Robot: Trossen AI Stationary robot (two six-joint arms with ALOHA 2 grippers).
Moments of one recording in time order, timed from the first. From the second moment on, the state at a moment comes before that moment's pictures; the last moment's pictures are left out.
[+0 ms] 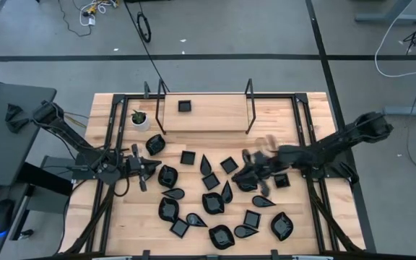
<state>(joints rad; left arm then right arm) -0.71 0.73 0.09 0.38 -1.02 -0.17 0.25 1.28 0.49 0.71 -0.09 0.40</state>
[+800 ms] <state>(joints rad) -0.61 0.73 0.09 0.40 -0.92 -0.20 0.08 1.39 0.61 -0.22 -0.02 0.51</state>
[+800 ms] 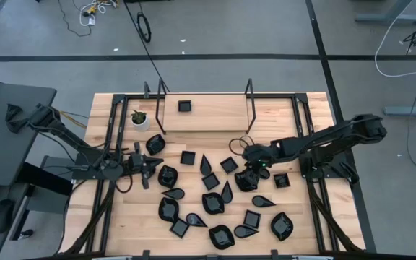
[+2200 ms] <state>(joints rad) -0.59 0.73 0.09 0.40 -0.89 -0.21 0.01 1.39 1.13 -0.19 0.30 0.39</state>
